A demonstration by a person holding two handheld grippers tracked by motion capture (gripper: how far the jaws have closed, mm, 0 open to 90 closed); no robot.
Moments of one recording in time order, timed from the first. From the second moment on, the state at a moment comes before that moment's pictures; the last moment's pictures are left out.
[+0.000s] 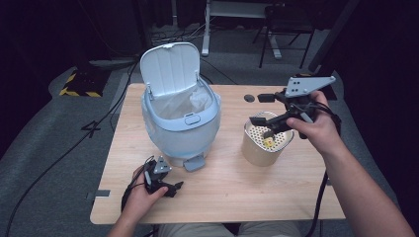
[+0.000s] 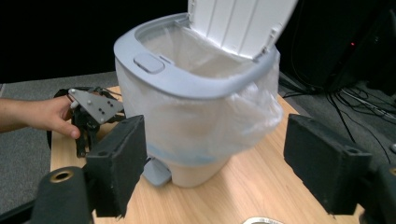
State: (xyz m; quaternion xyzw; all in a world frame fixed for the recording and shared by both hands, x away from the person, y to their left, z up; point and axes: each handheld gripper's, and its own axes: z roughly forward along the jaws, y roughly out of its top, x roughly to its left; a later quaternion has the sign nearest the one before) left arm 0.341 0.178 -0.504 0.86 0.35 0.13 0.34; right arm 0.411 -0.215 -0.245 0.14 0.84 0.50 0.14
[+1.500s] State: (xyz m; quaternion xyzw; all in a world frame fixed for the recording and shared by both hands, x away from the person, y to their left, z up) left arm 0.336 0.176 -0.504 0.85 0.38 0.14 0.34; right arm 0.377 -0.365 -0.465 0.31 0.84 0.43 0.11
